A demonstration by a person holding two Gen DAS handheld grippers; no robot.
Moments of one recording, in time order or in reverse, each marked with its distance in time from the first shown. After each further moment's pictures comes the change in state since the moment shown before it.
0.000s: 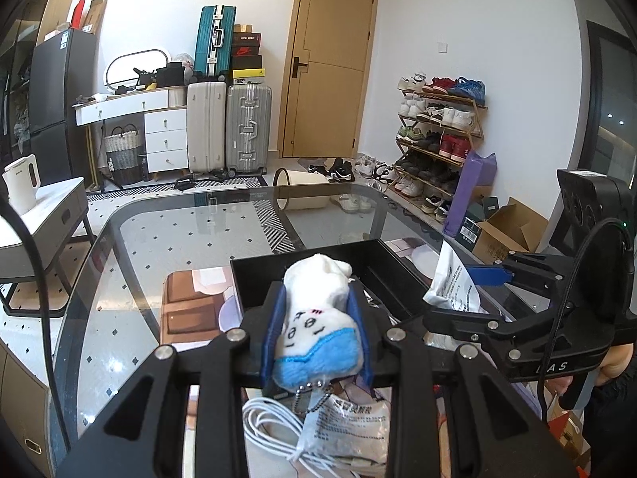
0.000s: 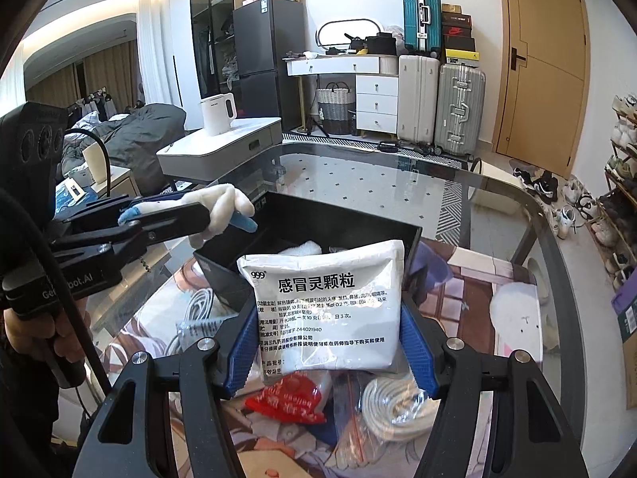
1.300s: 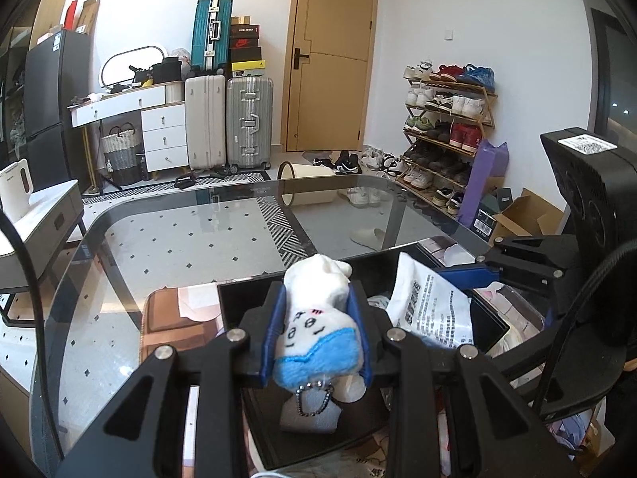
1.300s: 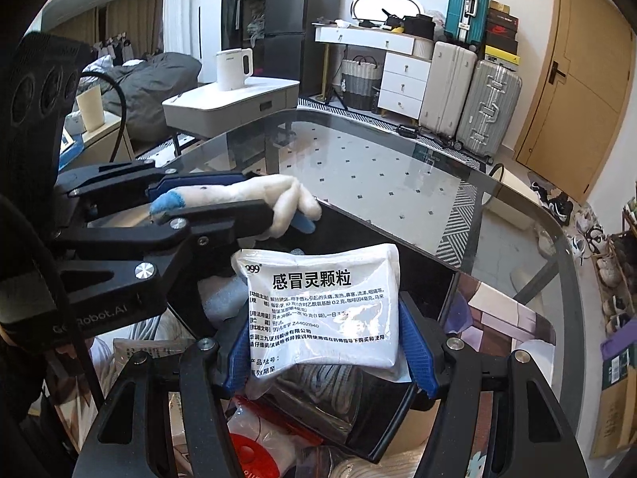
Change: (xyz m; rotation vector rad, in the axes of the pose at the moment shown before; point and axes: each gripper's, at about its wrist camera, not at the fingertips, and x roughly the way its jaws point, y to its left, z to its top) left arm 0.084 0.003 0.010 0.023 0.025 0.020; right arm 0.089 0.004 0.031 -0.182 0.125 0.001
